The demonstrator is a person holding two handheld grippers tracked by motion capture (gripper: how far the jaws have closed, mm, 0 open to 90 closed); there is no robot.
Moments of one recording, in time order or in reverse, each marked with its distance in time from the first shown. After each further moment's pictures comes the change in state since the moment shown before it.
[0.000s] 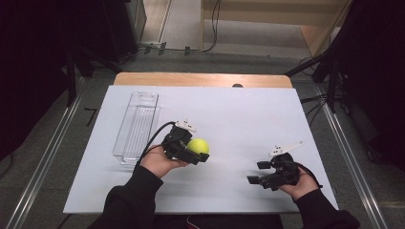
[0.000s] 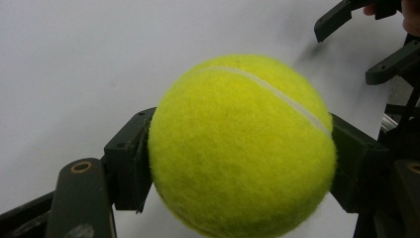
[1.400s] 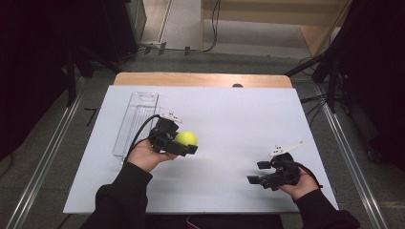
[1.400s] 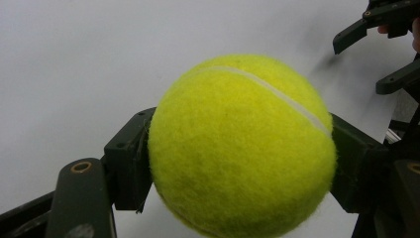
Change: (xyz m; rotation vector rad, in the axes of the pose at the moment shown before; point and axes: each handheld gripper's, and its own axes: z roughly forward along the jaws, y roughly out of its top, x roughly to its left) left arm 0.019 -0.001 -0.032 -0.014 0.038 -0.074; right arm -0.001 0.000 0.000 0.000 -0.002 -0.002
